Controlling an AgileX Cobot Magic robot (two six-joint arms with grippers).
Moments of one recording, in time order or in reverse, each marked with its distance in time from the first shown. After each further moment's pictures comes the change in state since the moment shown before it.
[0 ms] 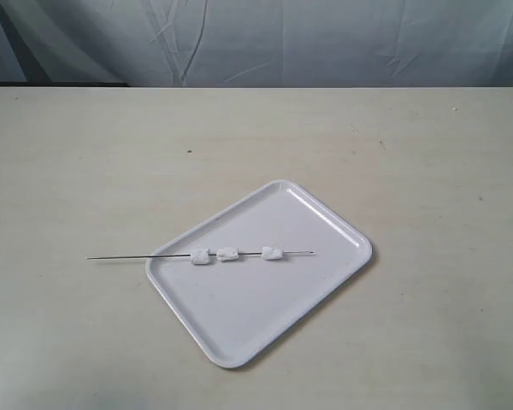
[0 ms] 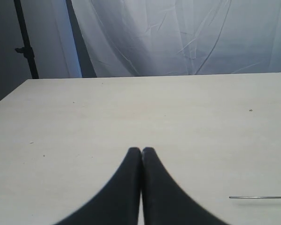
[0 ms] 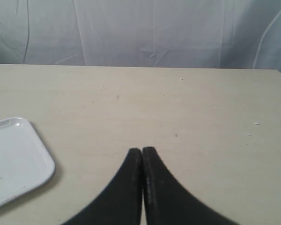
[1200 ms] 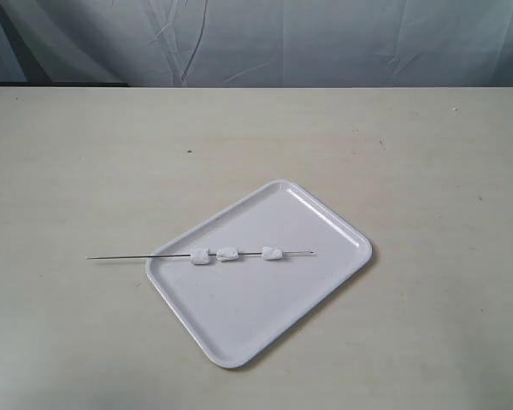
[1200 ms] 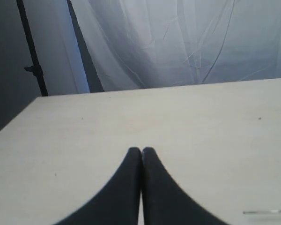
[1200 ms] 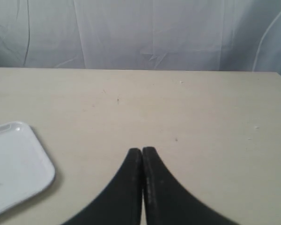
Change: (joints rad) left arm 0.000 0.000 0.000 0.059 -0.053 0.000; right arm 0.000 0.000 0.000 0.000 -0.019 0.004
